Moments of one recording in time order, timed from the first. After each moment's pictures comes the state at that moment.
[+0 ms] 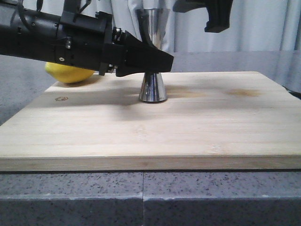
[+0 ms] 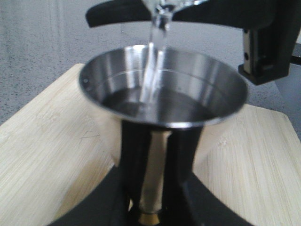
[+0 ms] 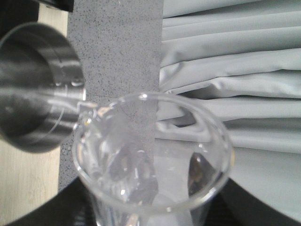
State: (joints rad) left arm -0.42 1.85 -1.04 -1.77 1.07 2.16; right arm 0.67 1.41 -1.05 -1.31 0.27 -0.08
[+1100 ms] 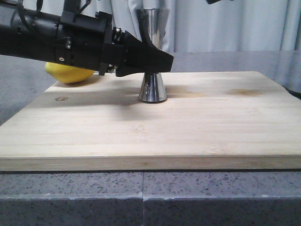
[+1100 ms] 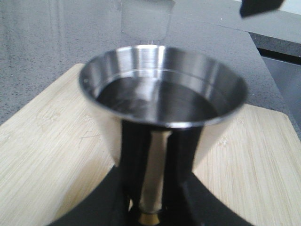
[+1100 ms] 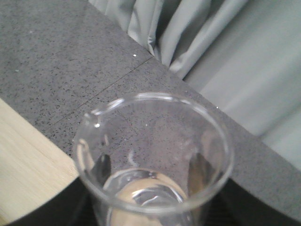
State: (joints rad) left arm -0.42 1.85 -1.04 -1.77 1.07 2.16; right arm 0.45 1.34 -0.98 -1.29 0.14 0.85
